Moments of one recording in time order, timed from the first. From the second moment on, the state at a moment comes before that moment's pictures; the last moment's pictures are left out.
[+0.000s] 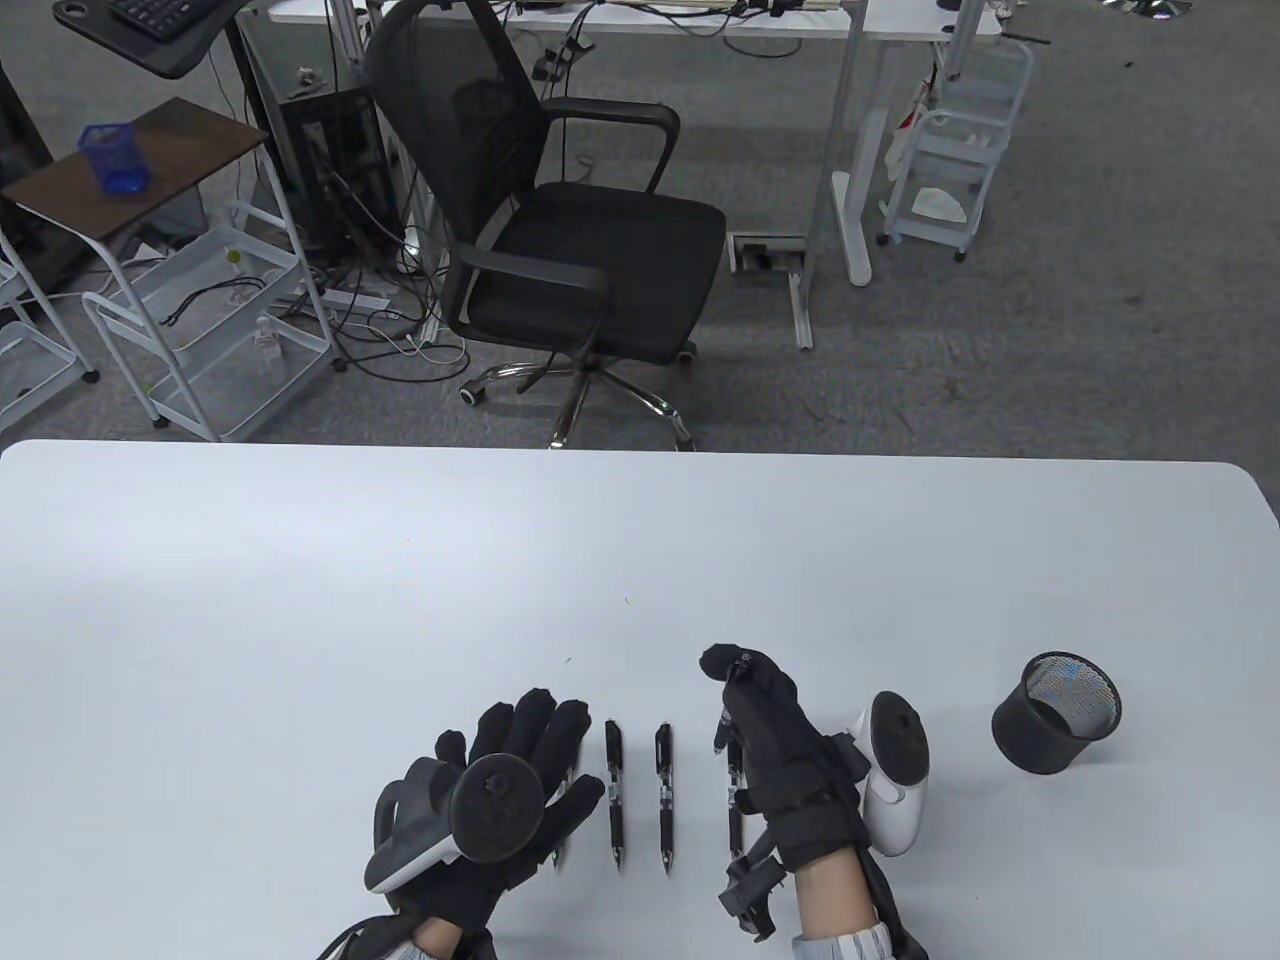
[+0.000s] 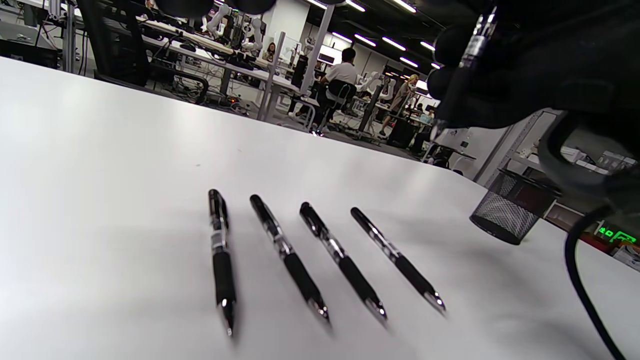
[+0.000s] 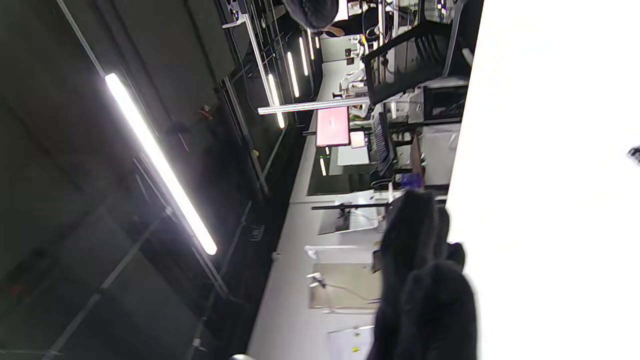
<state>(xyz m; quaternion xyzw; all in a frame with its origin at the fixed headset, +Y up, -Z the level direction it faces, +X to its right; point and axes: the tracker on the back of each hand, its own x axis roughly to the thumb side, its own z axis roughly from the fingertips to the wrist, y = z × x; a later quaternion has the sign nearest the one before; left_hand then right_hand) -0.152 -0.691 -0.231 -0.10 -0.18 0.15 0.97 0.124 -0.700 -0.272 0.14 0.10 0.66 0.73</state>
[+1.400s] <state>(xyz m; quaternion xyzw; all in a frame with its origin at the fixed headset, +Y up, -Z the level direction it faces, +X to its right) -0.151 -0.690 -0.231 -0.10 -0.18 0.16 0.97 0.169 -0.755 -0.294 -0.11 0.02 0.92 0.38</state>
